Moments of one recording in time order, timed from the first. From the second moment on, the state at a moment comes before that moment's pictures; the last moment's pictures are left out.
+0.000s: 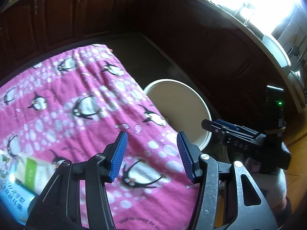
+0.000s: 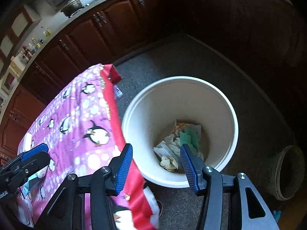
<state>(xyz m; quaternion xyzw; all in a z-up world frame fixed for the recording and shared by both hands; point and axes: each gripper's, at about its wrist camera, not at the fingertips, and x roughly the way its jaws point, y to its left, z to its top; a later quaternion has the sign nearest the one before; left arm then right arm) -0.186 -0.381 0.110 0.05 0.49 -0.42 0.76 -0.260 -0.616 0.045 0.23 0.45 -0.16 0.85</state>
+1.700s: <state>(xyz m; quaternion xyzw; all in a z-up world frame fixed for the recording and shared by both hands) -0.141 -0.159 0.063 0.00 0.58 -0.28 0.76 -0.133 -0.378 0.042 0.10 0.52 0.12 0.84</state>
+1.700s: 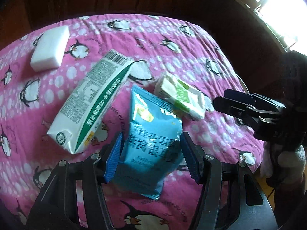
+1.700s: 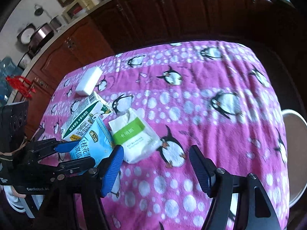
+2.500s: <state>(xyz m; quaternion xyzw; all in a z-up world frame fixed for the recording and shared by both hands) -0.146 -0.162 0.051 0.02 0.58 -0.27 0.76 -0.144 -0.389 0.038 0.10 0.52 0.14 0.84</state>
